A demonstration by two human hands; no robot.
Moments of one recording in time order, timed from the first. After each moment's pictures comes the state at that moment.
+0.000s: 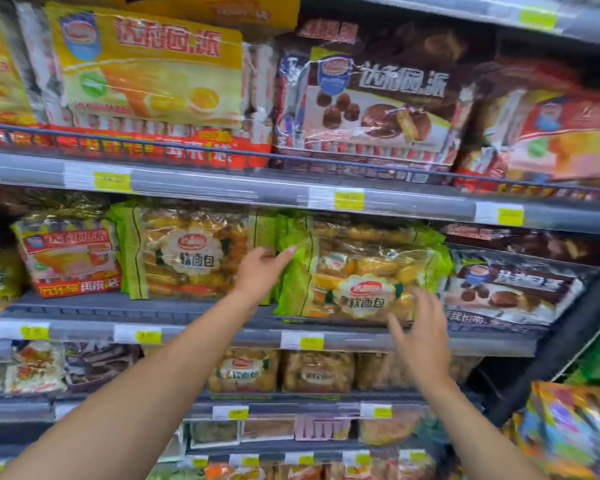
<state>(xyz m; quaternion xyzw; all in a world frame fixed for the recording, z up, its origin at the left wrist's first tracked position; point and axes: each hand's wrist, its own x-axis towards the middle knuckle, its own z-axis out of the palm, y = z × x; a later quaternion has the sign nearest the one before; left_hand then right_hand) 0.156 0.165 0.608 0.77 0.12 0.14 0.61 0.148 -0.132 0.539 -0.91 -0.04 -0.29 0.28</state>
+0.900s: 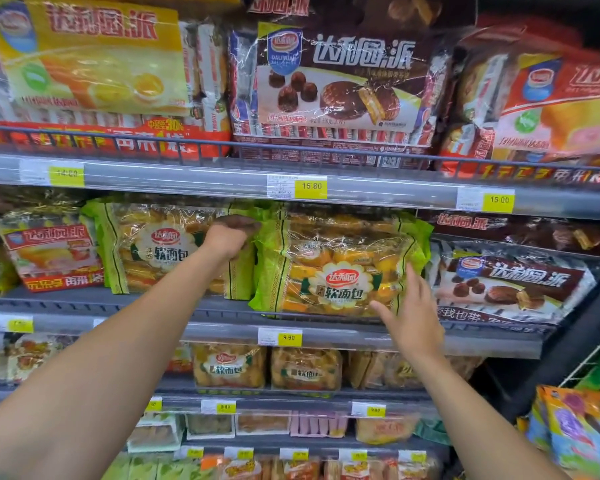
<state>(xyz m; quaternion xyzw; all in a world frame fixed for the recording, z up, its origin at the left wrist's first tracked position) 0.199 0.165 0.642 0.74 0.19 0.15 0.62 0.197 -0.170 0.543 -0.94 -0.01 -0.19 0.27</state>
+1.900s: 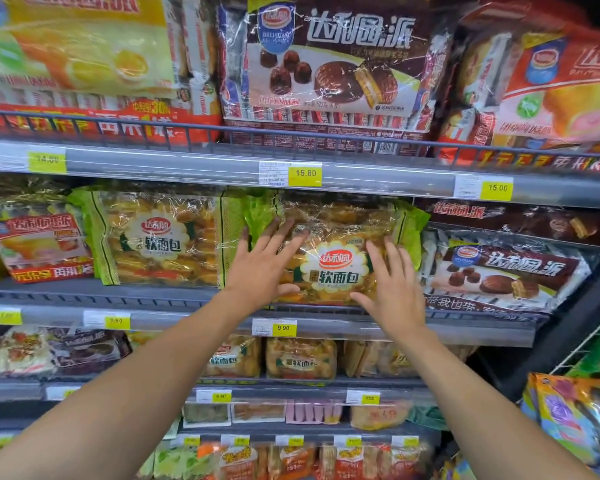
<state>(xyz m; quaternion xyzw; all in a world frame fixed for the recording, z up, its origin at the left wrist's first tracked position) 0.188 0.112 0.572 0.97 -0.09 0.22 -0.07 0.212 -0.155 0.553 -0.96 -0.12 -0.24 0.07</state>
